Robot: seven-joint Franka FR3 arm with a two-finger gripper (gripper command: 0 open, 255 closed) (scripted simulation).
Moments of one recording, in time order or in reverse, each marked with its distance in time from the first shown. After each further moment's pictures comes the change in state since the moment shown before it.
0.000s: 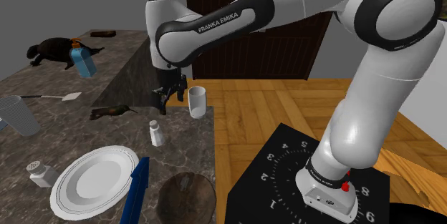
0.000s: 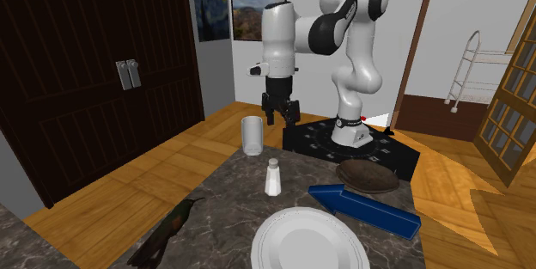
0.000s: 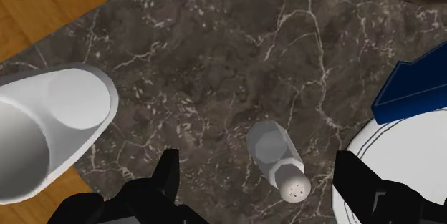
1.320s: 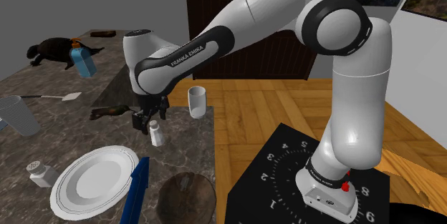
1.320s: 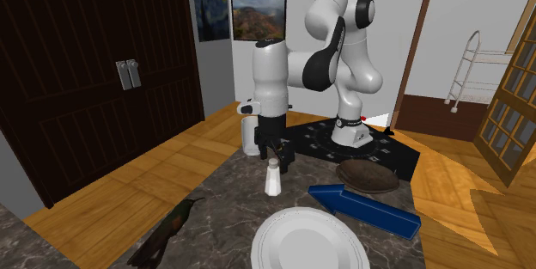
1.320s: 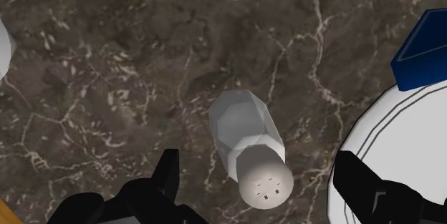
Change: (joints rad) arm 0.067 0.288 0.012 0.162 -0.099 0.116 0.082
